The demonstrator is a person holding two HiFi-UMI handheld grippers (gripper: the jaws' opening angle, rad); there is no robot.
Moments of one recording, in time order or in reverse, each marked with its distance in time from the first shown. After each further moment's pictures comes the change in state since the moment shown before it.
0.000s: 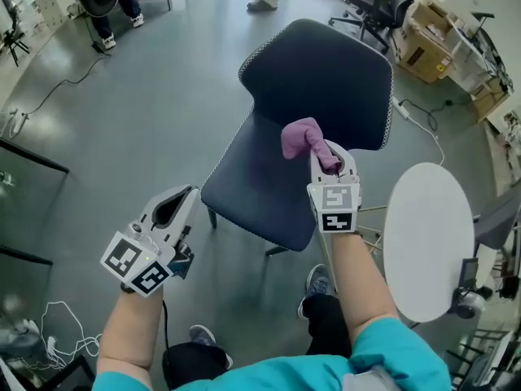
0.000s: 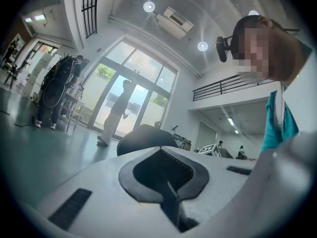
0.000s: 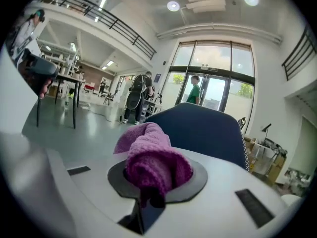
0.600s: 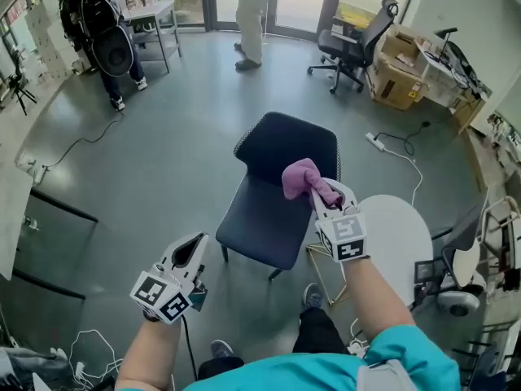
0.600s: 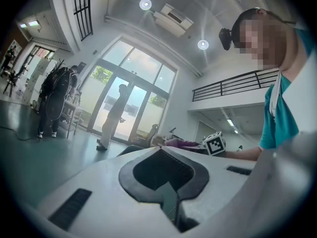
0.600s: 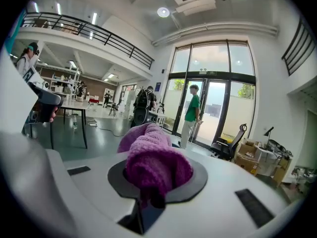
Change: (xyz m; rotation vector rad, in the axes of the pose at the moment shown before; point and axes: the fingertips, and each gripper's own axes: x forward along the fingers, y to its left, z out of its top) left arm -0.026 -0.124 0.214 0.008 0.054 0.017; right arm -0.155 -0.098 0.233 0.077 -0.032 0.091
